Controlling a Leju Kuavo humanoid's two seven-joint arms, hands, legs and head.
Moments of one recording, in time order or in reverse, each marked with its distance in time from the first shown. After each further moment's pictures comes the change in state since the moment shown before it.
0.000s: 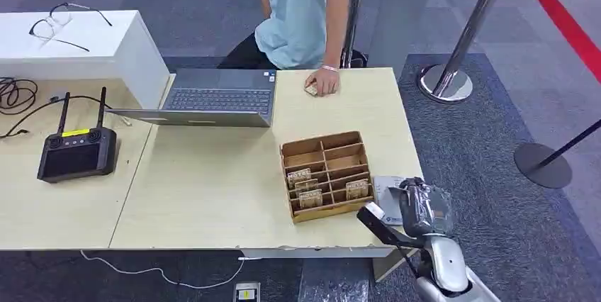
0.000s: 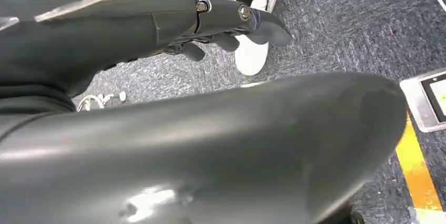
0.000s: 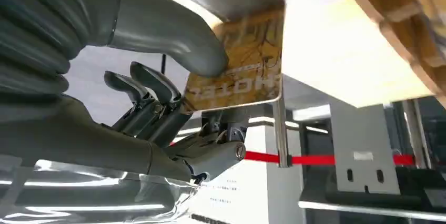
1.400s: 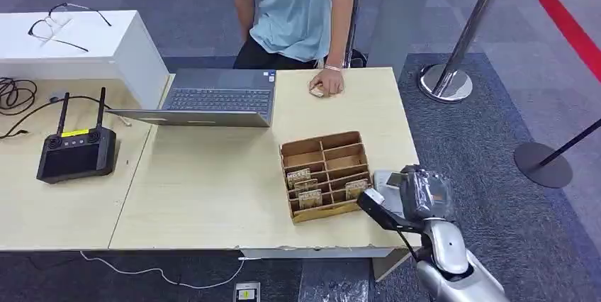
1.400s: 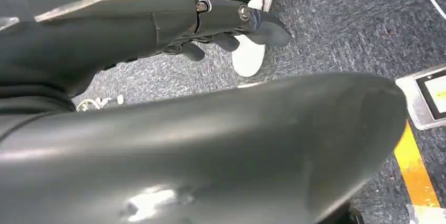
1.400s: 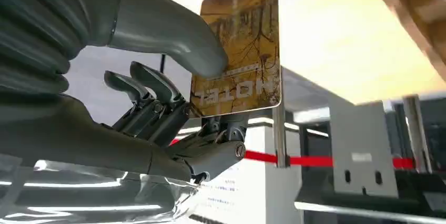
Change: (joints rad) left arm 0.000 0.000 0.000 0.000 -0.017 -0.008 -0.008; right arm -0.083 -0.011 0.000 -0.038 0.005 0.073 0.000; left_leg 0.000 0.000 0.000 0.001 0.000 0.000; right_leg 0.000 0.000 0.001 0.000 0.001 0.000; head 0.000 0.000
